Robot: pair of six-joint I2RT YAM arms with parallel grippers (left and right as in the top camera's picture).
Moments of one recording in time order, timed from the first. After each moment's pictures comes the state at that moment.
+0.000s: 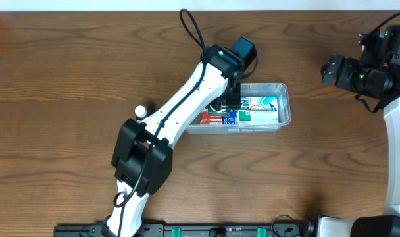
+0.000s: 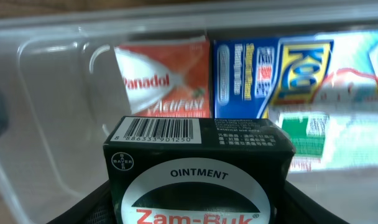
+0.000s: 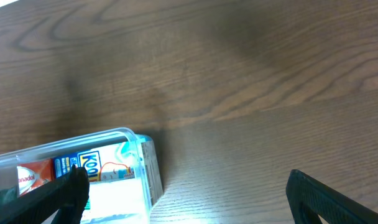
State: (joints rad) left arm -0.66 2.14 1.97 -1.31 -0.04 -0.63; right arm -0.19 1.49 1.49 -0.99 -0.16 0.15
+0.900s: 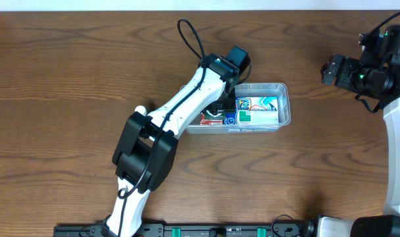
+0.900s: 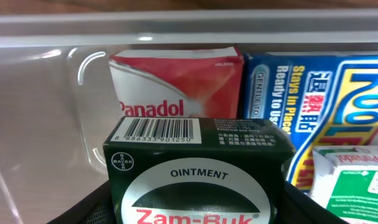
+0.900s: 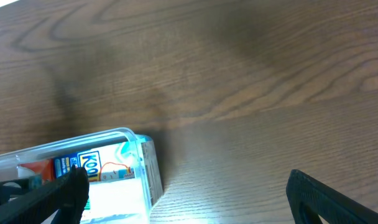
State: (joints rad) left arm -0.64 2.16 1.82 -1.17 -0.04 -0.65; right arm -0.19 1.49 1.49 -0.99 -0.16 0.15
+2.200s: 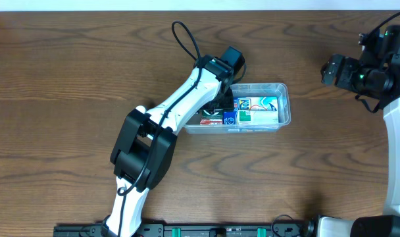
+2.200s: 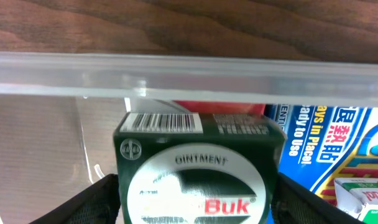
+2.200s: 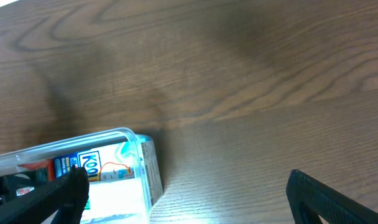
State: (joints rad) left arm -0.62 2.16 1.77 -1.11 -0.05 -0.67; right arm -0.19 1.49 1.49 -0.99 -0.16 0.15
